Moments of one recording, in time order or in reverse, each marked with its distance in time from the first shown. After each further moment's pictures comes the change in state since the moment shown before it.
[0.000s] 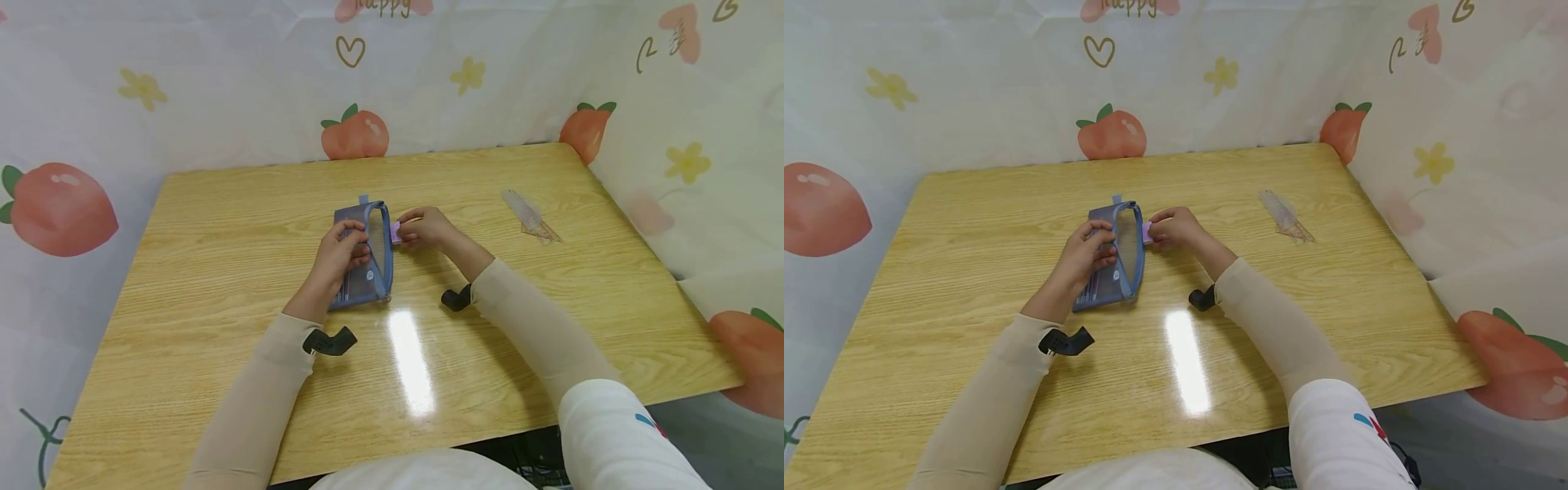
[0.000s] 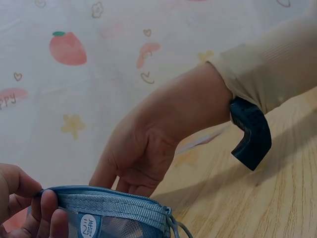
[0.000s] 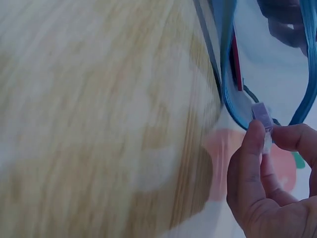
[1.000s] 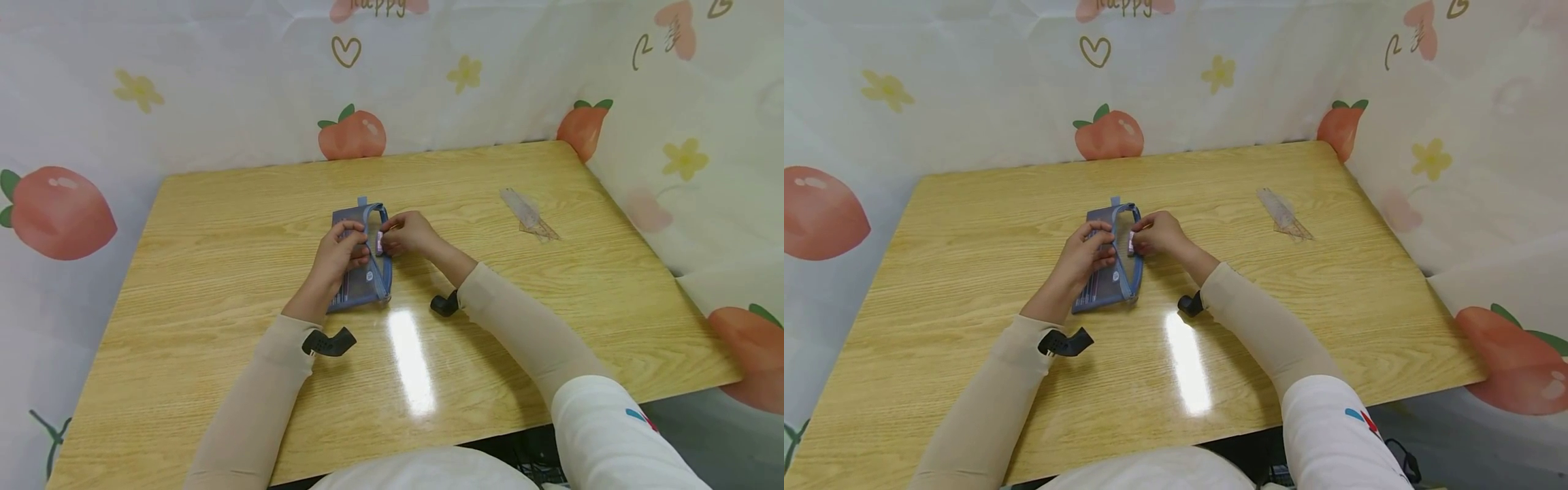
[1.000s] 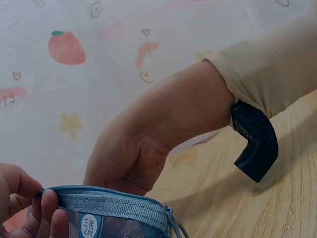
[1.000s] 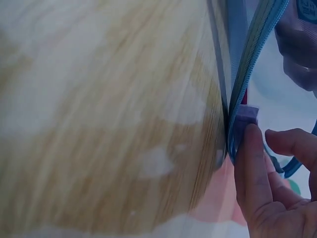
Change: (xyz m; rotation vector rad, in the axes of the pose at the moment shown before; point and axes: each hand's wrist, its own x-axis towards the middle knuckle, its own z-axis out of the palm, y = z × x) left_hand 0.000 0.001 0.002 0.027 0.003 -0.015; right_hand -0.001 0.001 0.028 -0.108 -0.011 -0.094
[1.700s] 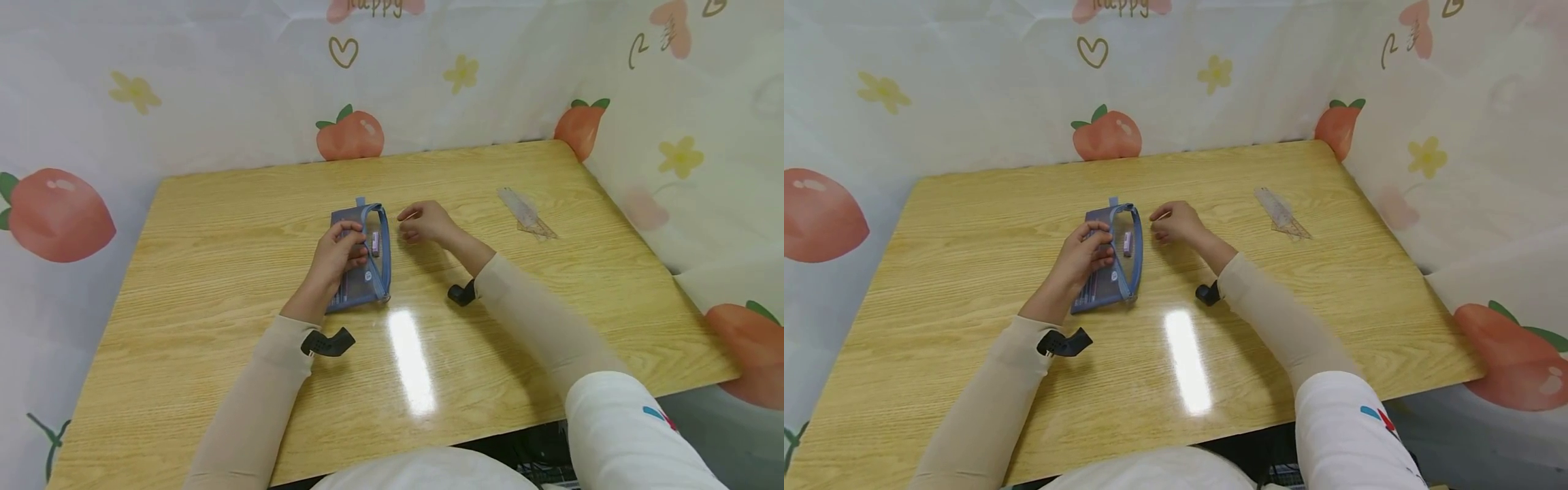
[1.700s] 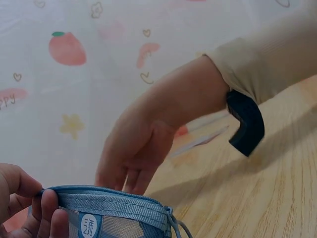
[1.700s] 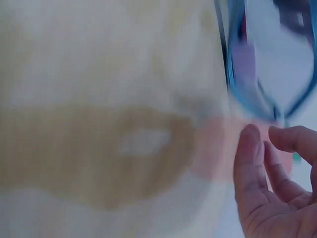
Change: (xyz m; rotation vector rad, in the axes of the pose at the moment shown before) left_hand -0.002 0.001 0.001 -0.019 -0.002 0.004; right_hand -0.007 -0.003 -0.042 -0.074 0.029 -0.005
